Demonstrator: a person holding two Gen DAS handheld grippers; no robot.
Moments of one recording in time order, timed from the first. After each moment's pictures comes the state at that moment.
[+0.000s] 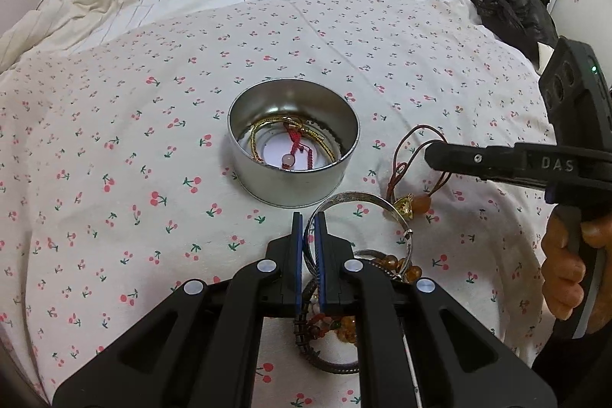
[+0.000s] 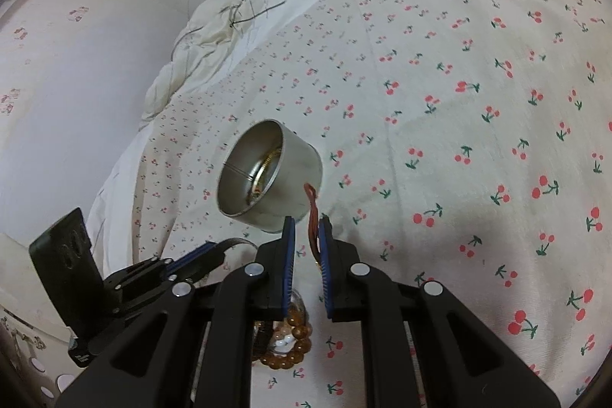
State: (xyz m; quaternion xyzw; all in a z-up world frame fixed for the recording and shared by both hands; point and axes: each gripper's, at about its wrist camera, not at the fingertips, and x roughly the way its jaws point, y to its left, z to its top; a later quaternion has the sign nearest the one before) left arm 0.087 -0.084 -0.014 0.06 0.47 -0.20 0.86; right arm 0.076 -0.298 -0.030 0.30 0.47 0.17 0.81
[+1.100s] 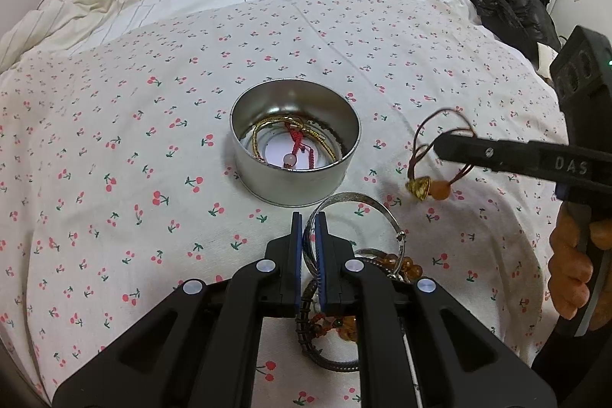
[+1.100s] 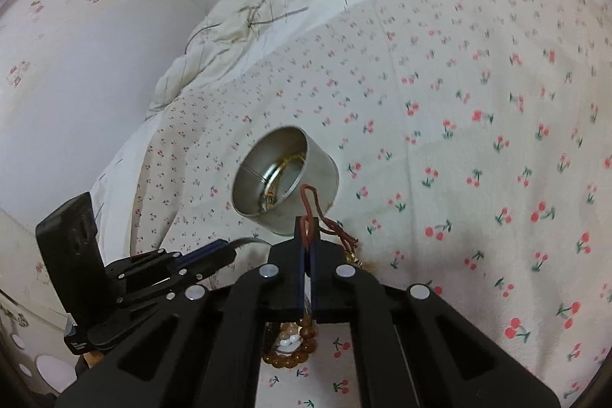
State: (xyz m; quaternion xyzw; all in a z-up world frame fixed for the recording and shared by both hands) left arm 0.087 -0.080 -0.013 0.06 0.47 -0.20 0.86; right arm 0.073 -0.287 -0.010 0.25 0.45 0.18 0.83
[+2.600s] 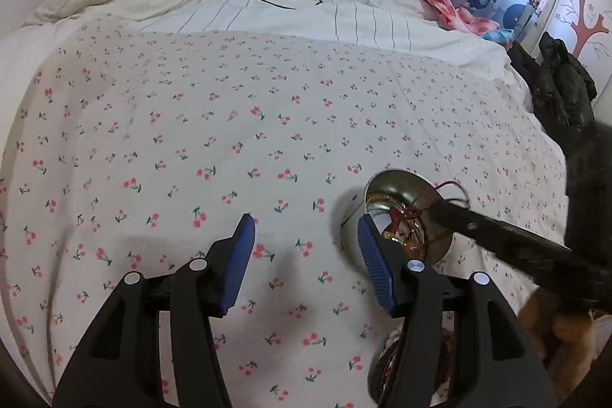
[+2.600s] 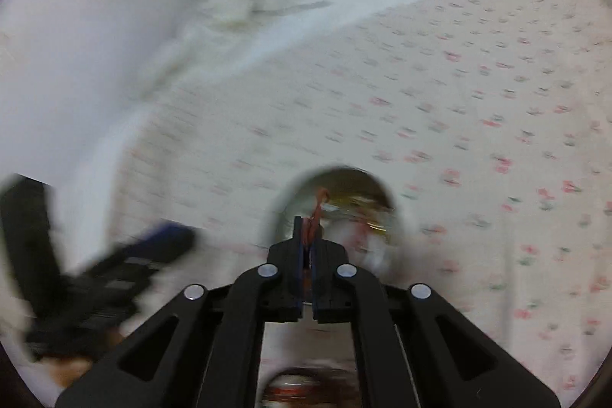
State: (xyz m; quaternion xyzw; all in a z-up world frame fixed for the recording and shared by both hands) left arm 0.145 0.002 0.011 -0.05 0.45 -0.10 0.89; right arm 0.141 -0.202 -0.008 0.19 0.48 0.13 0.84
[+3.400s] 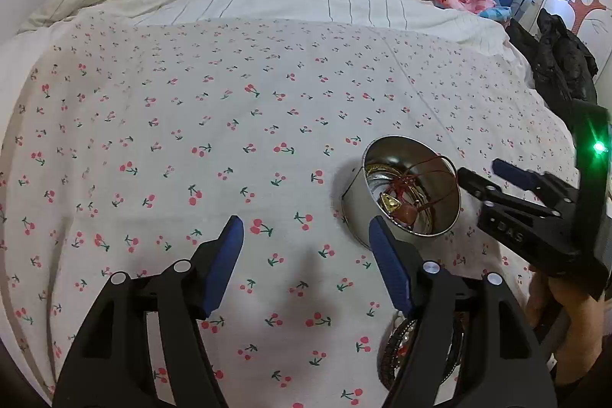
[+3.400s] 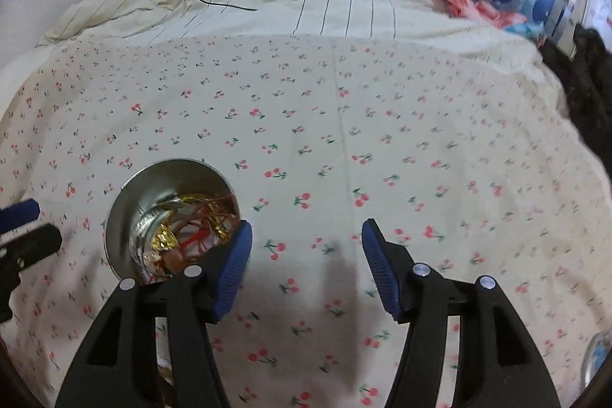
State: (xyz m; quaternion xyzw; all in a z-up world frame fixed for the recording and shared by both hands) left arm 0.134 -0.008 0.001 -0.02 0.46 -0.10 0.88; right arm 0.137 -0.210 -0.012 -0.02 0.45 -0.02 0.89
